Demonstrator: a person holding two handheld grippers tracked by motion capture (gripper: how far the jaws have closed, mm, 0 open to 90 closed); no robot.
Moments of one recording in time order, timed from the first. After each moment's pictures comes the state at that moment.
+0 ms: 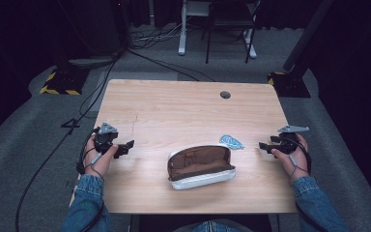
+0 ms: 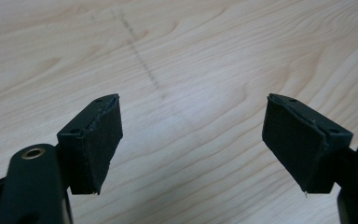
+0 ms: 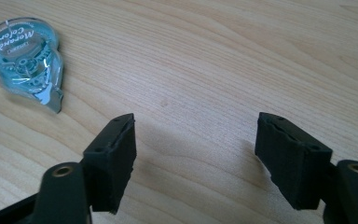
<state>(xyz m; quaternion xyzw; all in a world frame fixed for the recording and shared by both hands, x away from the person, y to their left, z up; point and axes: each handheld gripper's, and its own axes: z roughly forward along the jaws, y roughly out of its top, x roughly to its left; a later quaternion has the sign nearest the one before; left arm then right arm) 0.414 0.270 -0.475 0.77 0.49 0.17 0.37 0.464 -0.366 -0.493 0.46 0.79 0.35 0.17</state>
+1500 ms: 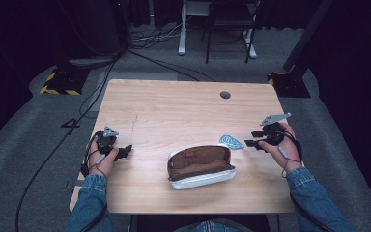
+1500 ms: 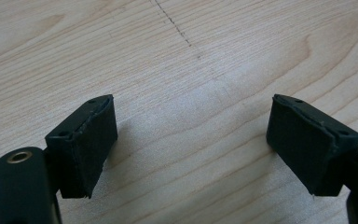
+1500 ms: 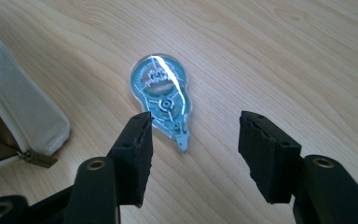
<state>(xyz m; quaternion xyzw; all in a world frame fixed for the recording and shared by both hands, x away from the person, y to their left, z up) 0.427 0.275 -0.505 0.79 0.48 0.18 0.33 0.465 -0.298 -0.435 0.34 0.87 0.33 0.11</state>
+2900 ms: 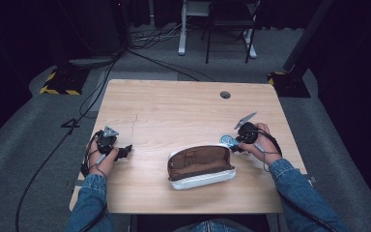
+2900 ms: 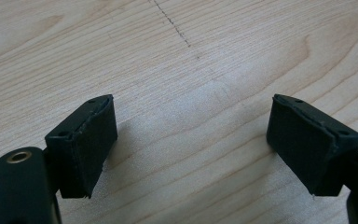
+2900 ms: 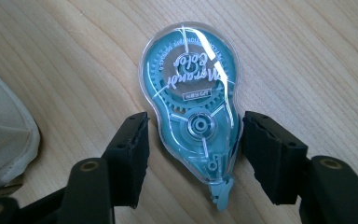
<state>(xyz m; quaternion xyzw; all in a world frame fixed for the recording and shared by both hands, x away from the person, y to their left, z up) 0.428 0.275 -0.505 0.79 0.48 0.18 0.33 0.498 -0.240 -0.472 0.29 0.93 0.21 0.06</state>
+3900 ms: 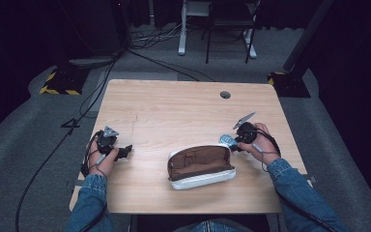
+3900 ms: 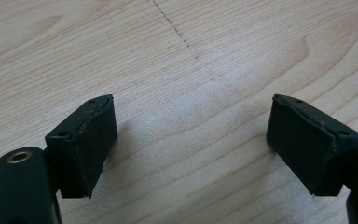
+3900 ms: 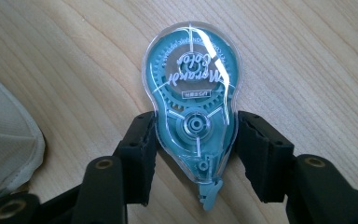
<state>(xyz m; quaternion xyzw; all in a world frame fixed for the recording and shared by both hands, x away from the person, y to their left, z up) 0.428 0.274 -0.504 0.79 0.48 0.18 0.33 0.495 -0.235 -0.470 0.30 0.93 0.21 0.07</state>
